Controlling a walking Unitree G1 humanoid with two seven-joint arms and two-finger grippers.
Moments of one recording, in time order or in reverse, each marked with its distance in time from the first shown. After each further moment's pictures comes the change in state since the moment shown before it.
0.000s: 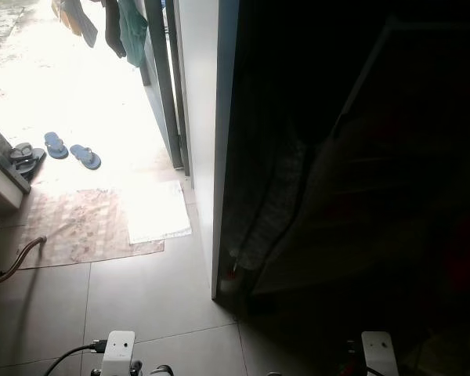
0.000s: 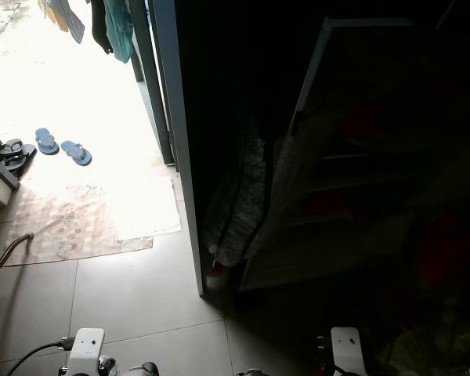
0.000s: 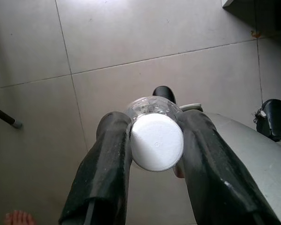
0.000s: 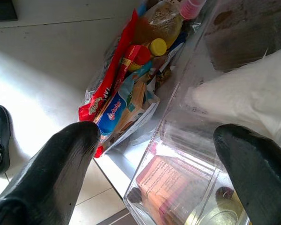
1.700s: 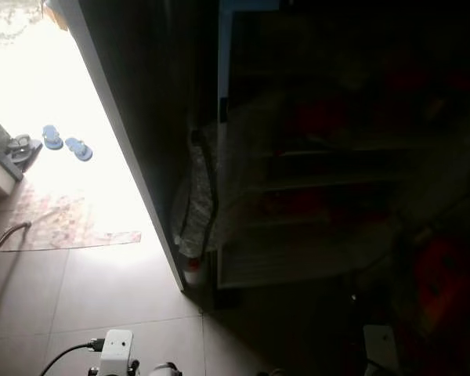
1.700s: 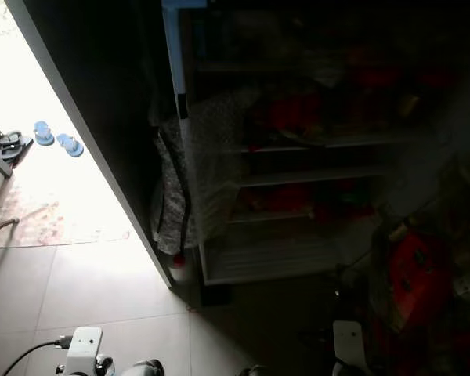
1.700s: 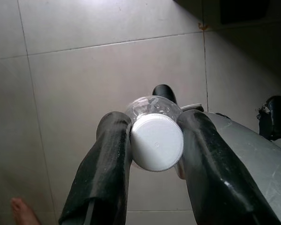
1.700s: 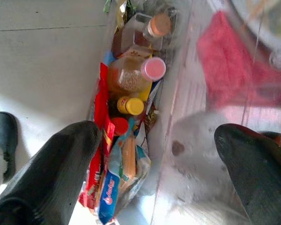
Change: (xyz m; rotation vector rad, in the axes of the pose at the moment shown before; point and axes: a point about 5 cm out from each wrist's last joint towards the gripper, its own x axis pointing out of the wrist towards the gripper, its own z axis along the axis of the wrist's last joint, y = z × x) left arm 0.001 0.003 0.004 0.010 -0.008 0.002; right arm 0.000 0.003 0.011 0.038 -0.026 0.013
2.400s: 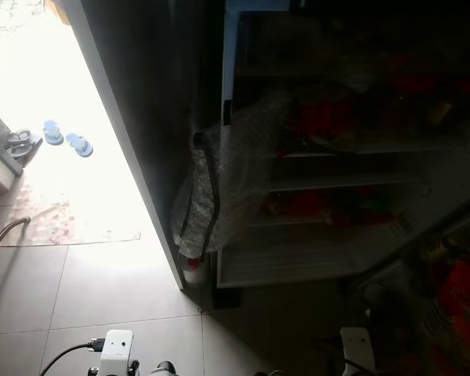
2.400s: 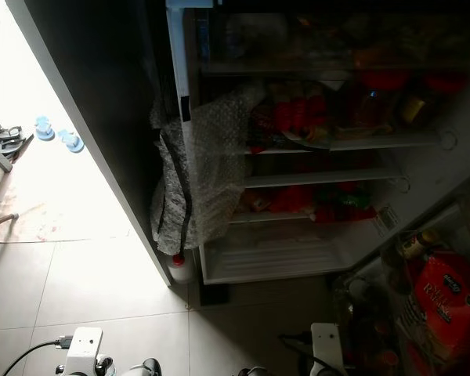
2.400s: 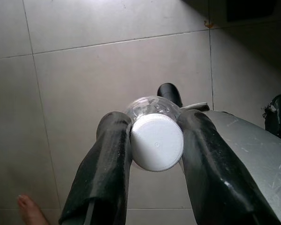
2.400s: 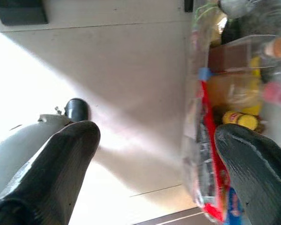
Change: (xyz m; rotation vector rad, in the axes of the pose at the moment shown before) left arm -0.001 0.002 -0.003 0.006 0.008 0.004; right arm -0.009 0.035 -0.007 0.031 0.020 0.269
